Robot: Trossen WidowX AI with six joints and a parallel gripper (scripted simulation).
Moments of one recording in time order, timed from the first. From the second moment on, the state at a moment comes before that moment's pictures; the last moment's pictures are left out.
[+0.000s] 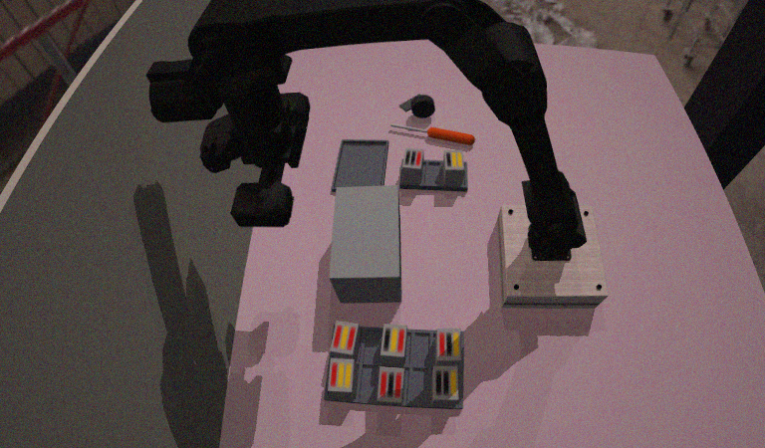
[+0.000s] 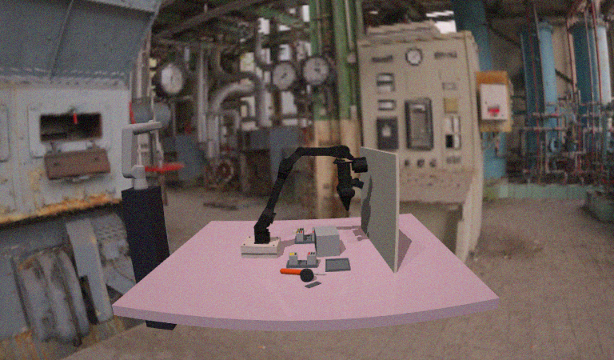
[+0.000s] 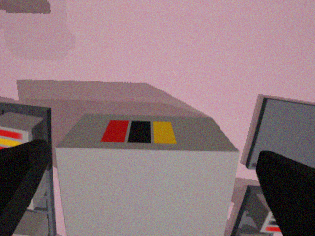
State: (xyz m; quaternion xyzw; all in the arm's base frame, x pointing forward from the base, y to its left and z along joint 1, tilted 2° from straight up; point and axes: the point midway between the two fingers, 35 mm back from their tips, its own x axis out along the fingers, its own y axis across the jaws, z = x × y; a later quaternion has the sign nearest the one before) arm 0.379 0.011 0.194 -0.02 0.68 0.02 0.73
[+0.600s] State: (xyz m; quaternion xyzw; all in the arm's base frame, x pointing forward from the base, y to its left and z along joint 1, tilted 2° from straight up) arm 0.371 0.010 0.198 -0.02 0.69 0.03 0.73
